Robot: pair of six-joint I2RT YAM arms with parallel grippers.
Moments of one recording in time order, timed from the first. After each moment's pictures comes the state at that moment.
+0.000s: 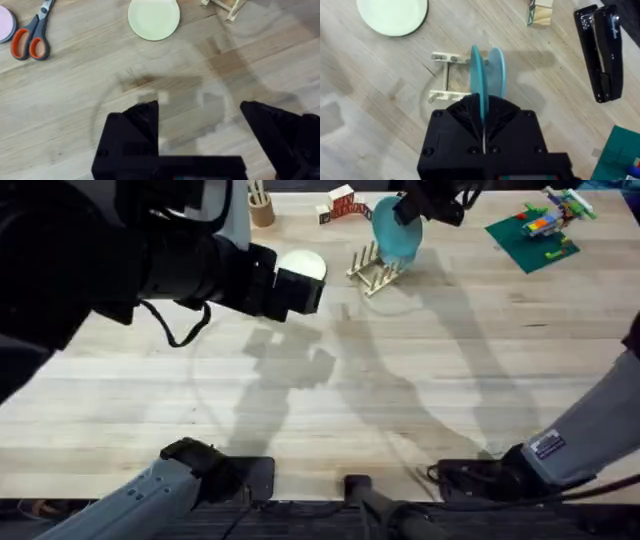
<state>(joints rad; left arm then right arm) -0.40 1.05 1.16 -1.03 0.00 -0.06 0.25 1.93 1.83 -0.99 -0.16 -0.50</state>
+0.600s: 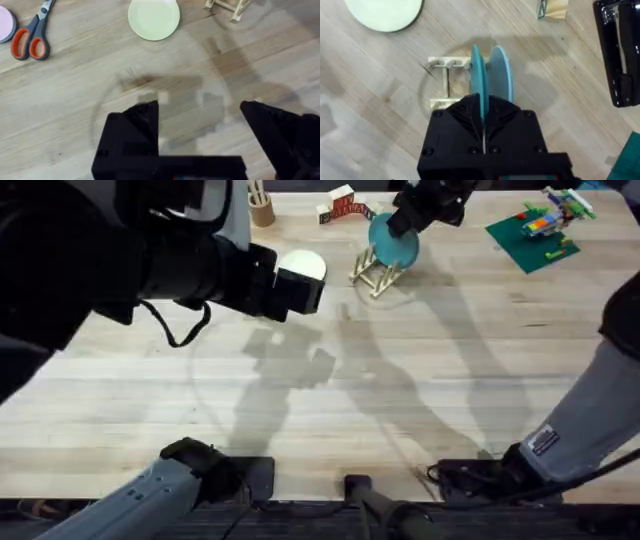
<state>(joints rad) -0.40 1.05 1.16 -1.03 0.00 -0.06 0.25 2.01 1.83 -0.98 -0.16 -0.50</state>
